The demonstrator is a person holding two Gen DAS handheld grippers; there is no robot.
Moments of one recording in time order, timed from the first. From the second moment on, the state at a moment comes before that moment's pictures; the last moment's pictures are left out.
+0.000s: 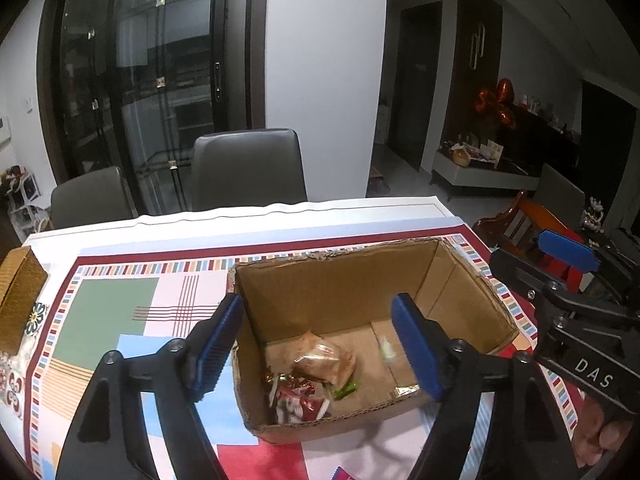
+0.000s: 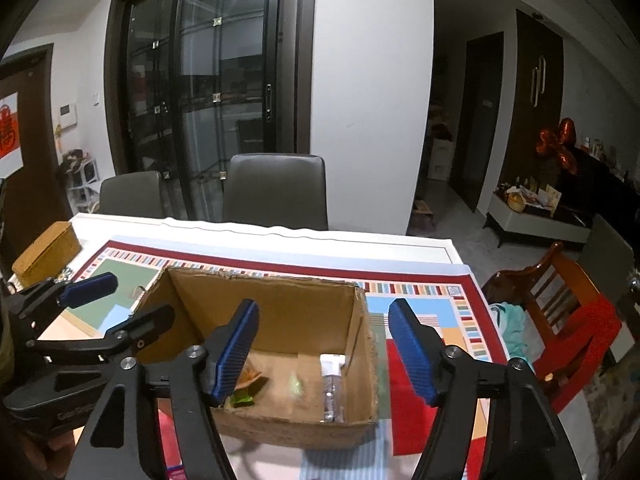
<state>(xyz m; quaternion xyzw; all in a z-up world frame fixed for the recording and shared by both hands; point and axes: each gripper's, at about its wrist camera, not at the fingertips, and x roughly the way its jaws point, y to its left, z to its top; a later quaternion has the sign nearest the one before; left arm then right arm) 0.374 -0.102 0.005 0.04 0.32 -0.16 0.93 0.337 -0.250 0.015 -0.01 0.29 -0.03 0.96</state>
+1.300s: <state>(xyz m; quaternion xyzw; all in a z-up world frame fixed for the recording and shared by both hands) 0.285 -0.080 0.005 0.02 0.31 -0.09 0.95 0.262 -0.244 0.007 0.00 0.26 0.01 0.97</state>
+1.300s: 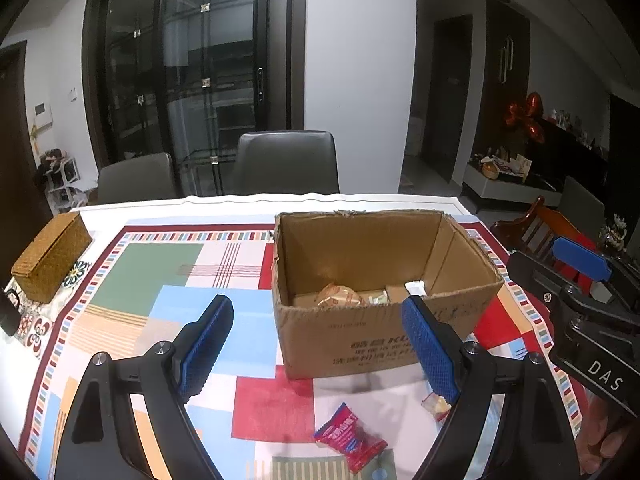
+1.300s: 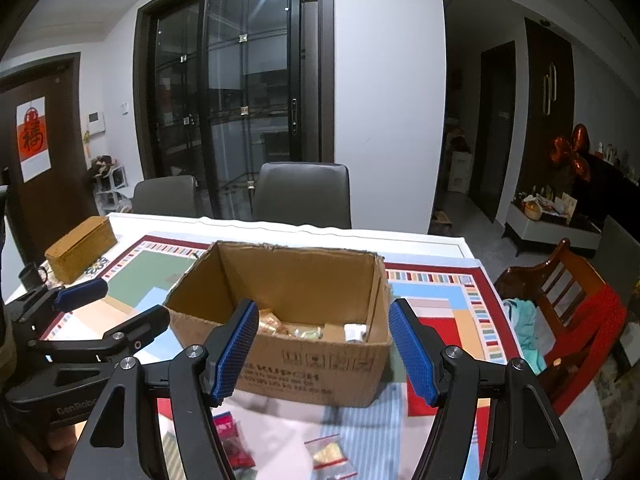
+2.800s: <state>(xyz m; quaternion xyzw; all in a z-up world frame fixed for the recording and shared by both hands) 0.243 -0.101 -0.067 0.04 0.34 -0.09 0.93 0.223 -0.259 -0.077 -0.01 0.31 0.00 0.95</state>
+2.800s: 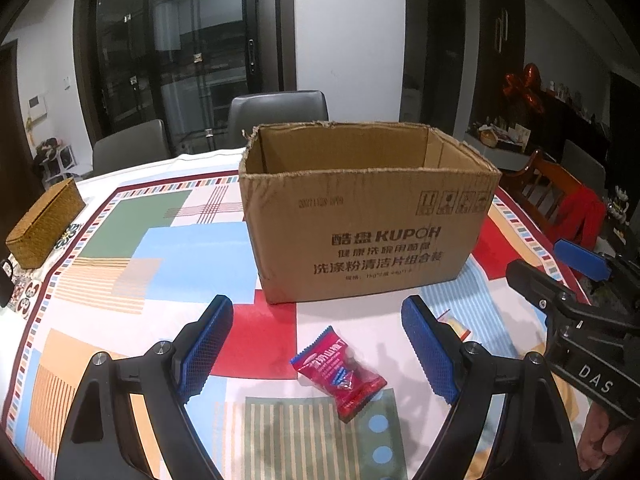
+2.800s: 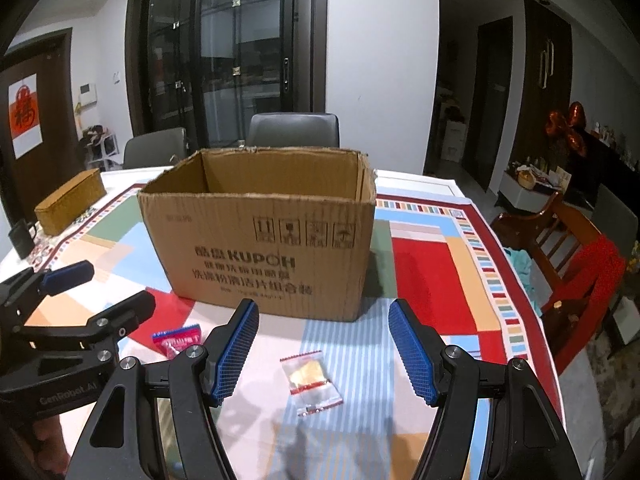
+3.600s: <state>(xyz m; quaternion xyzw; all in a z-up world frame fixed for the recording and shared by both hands) 0.251 -0.113 -0.120 0.05 0.39 -0.10 0.92 0.233 -0.263 -0.126 -0.02 0.36 0.01 0.93</state>
